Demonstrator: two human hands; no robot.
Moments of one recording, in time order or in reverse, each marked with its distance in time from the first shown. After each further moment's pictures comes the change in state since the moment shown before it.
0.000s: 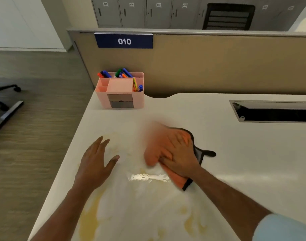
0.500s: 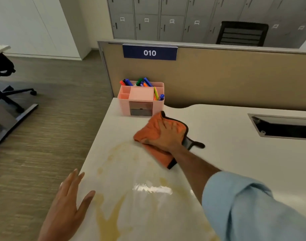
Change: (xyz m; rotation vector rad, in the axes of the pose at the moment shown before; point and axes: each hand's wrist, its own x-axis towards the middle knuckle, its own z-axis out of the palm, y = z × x) left_hand -0.092 -0.101 -0.027 -0.102 0.079 -0.106; right_hand 0.138 -0.077 0.000 0.145 -0.071 0.253
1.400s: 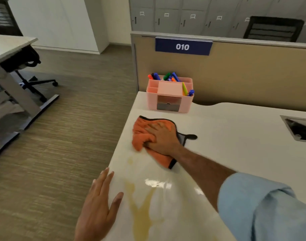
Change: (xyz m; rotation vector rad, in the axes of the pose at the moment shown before) left_hand -0.030 -0.017 0.008 -0.065 0.040 0.046; right_hand 0.006 -0.091 0.059 -0.115 0.028 -0.535
